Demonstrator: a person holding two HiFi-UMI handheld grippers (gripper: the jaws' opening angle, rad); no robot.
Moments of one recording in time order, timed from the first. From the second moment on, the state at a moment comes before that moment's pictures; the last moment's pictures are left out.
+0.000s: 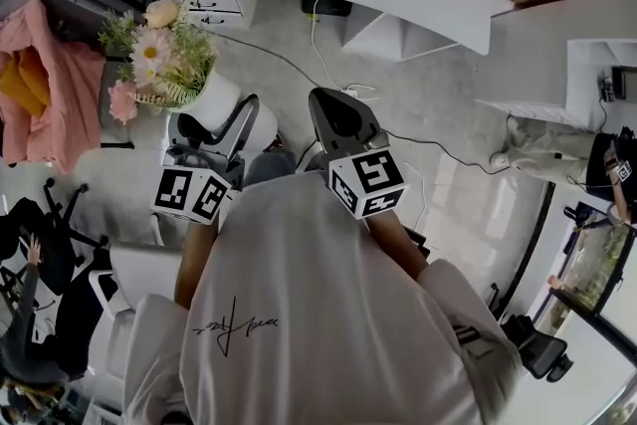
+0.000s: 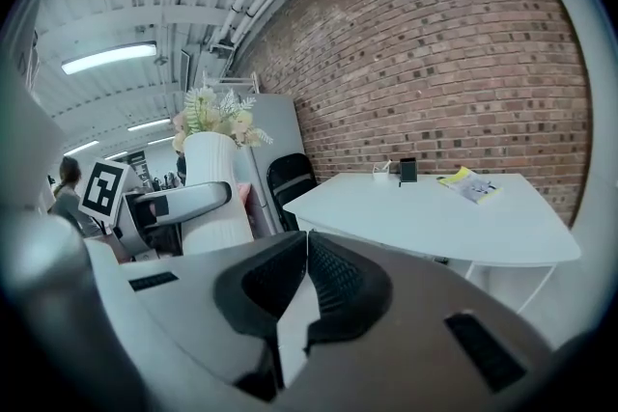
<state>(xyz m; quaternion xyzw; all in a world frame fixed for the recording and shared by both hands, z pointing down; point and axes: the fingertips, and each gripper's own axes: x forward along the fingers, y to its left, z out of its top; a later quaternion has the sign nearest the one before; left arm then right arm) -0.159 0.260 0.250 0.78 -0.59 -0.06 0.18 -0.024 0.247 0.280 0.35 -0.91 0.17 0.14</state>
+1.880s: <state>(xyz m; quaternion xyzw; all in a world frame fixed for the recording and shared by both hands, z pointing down) -0.149 0.025 0.238 0.80 -0.58 -0.04 0.16 -0.026 0.035 0.286 0.37 -0.91 0.19 0.09</state>
